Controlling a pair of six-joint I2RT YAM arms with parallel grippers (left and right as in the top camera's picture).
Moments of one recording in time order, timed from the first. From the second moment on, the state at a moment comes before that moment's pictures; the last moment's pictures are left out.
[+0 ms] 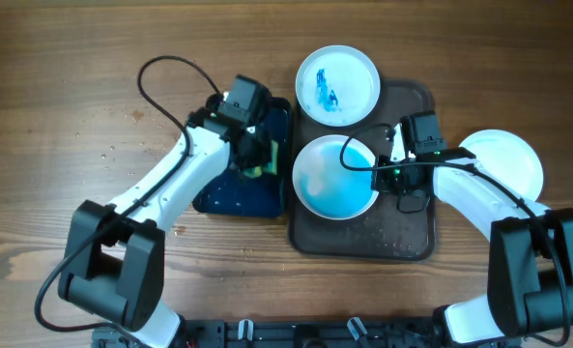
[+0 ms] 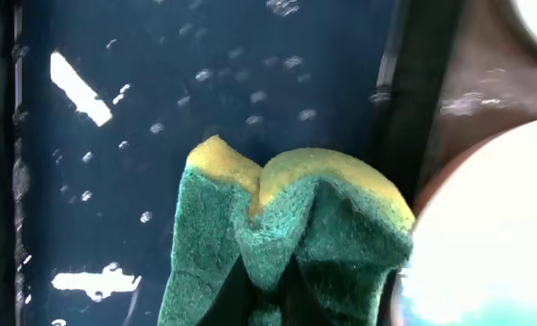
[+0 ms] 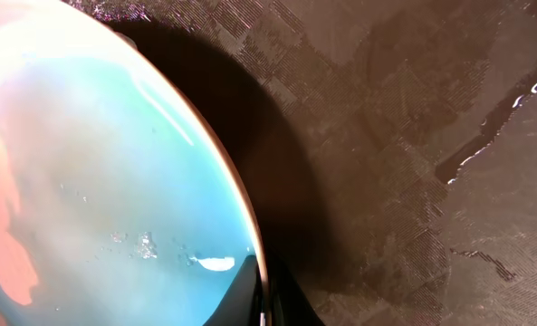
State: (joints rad) left arm -0.42 1.75 1.20 -0.72 0.00 -0.50; right arm 0.16 1.66 0.81 -0.44 -0.22 0.33
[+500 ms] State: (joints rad) left arm -0.34 1.64 1.13 -0.76 0.04 -0.60; right arm 0.16 1.54 0.92 -0.72 -0.16 0.24
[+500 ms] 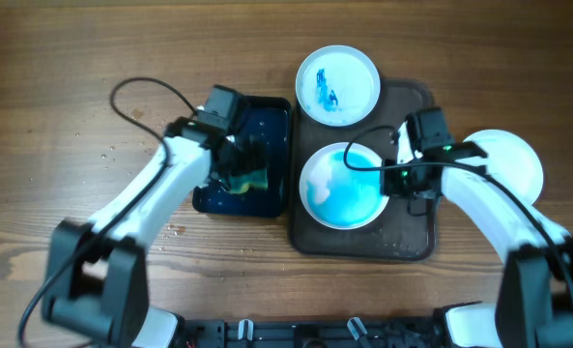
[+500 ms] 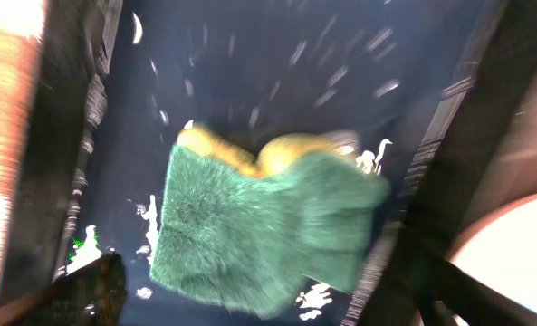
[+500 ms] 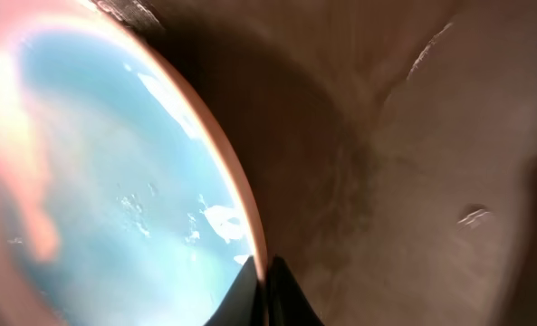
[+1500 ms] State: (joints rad) left arm -0.24 1.22 1.18 -1.01 0.05 -0.60; right arm 0.90 1.63 1.17 0.03 0.95 -0.22
